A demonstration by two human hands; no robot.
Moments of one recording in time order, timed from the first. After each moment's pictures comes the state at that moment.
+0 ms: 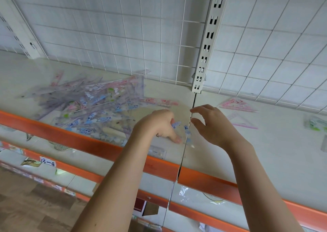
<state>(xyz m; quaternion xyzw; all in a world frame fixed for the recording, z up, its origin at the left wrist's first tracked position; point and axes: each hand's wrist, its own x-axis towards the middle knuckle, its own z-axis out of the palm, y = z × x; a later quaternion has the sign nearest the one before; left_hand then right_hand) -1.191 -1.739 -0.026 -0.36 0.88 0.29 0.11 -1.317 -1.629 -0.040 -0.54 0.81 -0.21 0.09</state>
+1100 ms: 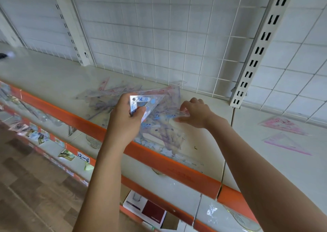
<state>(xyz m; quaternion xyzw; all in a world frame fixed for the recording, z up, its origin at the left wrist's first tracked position) -1.045 -1.771 -0.007 -0.47 0.70 0.35 -0.42 -1.270 -1.773 -0.044 -0.65 0.75 -0.08 0.10</state>
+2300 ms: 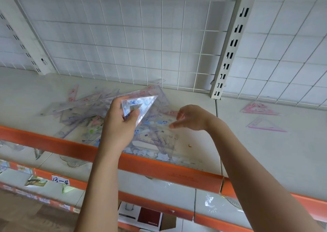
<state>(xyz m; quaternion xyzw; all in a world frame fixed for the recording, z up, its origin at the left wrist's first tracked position) -1.055 -1.802 -0.024 -0.43 0.71 0.41 -0.37 -1.260 -1.743 -0.034 -0.54 0.80 -0.15 0.22</state>
